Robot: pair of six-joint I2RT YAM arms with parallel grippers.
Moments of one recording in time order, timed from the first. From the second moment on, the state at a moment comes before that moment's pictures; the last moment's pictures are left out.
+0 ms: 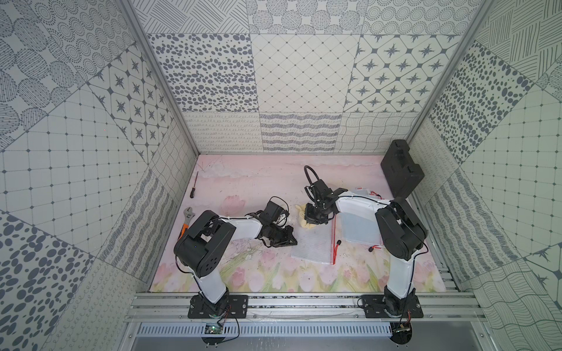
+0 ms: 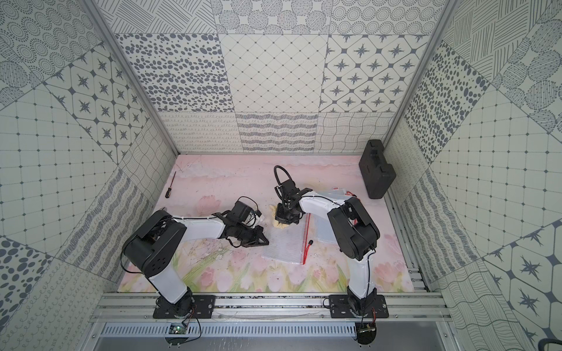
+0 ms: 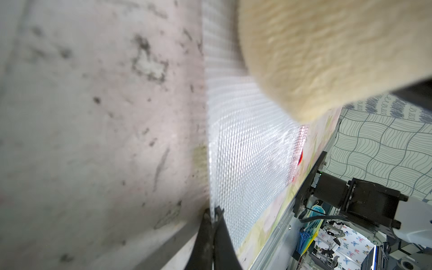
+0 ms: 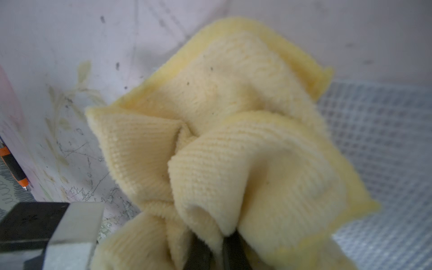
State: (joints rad) left arm -0.61 1.73 0.77 -0.16 0.64 -0.62; right arm 0.55 1.90 1.23 -0.55 -0.27 0.77
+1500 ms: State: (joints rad) left arm -0.61 1.76 0.83 -0.21 0.62 -0.62; right arm 0.70 1.87 1.15 -0.46 -0.25 0.83
